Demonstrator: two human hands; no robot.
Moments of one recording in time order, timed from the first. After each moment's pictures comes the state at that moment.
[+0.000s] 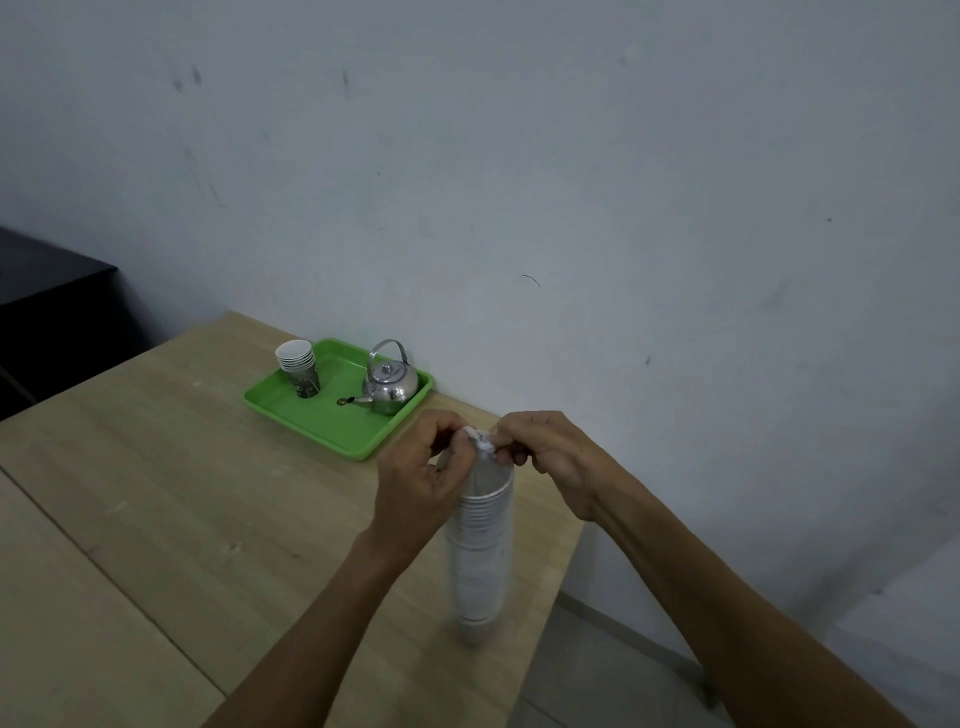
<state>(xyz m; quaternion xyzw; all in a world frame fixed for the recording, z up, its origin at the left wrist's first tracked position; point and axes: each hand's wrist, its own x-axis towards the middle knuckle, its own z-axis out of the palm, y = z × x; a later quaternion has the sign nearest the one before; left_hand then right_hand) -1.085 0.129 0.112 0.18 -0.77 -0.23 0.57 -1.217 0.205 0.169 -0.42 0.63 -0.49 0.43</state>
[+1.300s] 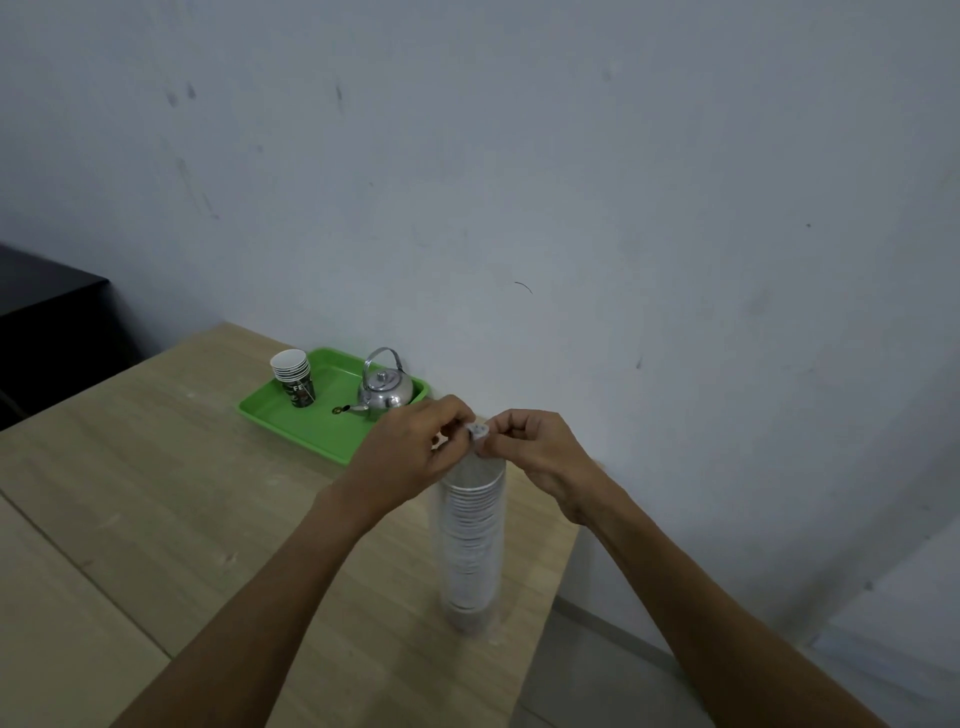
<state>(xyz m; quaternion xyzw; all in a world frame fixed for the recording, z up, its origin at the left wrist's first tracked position) -1.079 0.090 0.136 0.13 -0.90 -0.14 0.39 -1.220 0.201 0.151 -0.41 0.57 -0.57 0.43</state>
